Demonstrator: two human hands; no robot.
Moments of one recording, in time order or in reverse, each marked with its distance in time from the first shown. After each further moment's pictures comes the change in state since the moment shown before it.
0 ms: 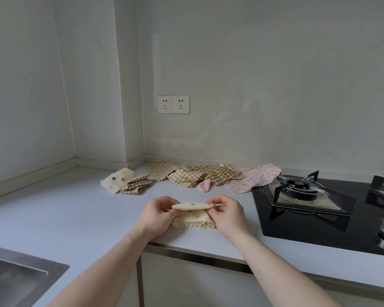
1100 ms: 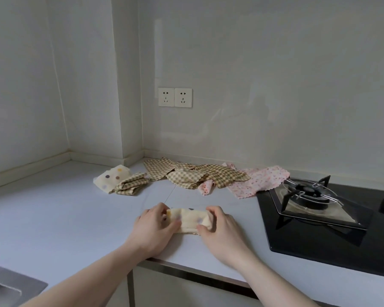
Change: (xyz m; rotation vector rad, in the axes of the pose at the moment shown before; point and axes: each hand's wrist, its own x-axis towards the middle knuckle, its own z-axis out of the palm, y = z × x) left_hand -0.002 -0.001 0.003 0.493 0.009 -0.001; right_hand -0.008 0.000 0.004 -0.452 -0.137 -0.064
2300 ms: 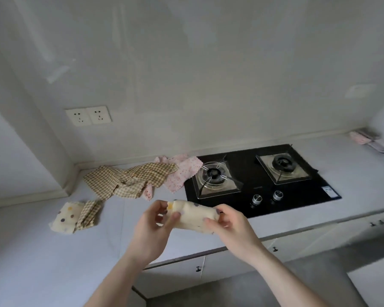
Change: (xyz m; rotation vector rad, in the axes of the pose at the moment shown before) left_hand 0.005 0.266 -0.215 -0.612 -0.447 -0.045; right_hand -0.059 -0.170 -0.332 0.484 -0.063 0.491
